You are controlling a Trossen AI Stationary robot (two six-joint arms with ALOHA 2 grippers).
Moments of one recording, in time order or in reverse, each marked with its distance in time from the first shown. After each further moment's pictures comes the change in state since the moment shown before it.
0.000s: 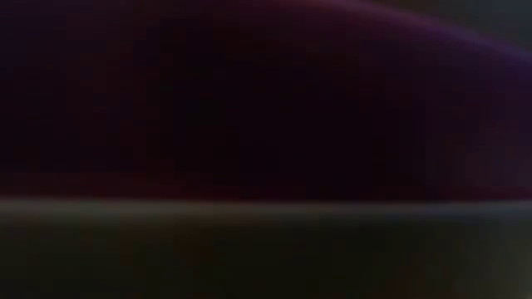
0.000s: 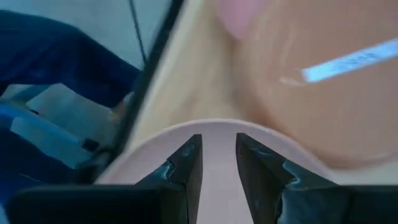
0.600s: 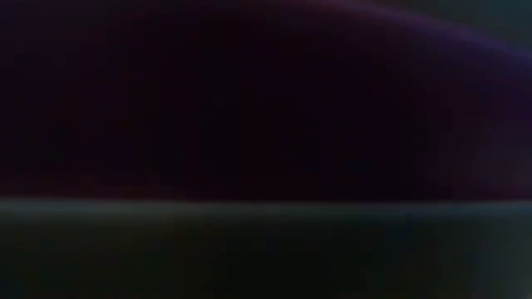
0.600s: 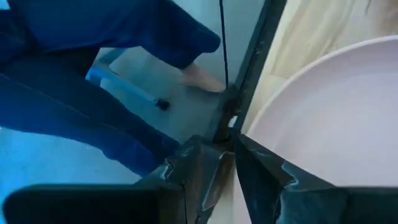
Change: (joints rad) left arm 0.000 0.000 0.000 0.000 0.000 0.000; right arm 0.100 -0.002 0.000 -0.099 -0.227 0.177
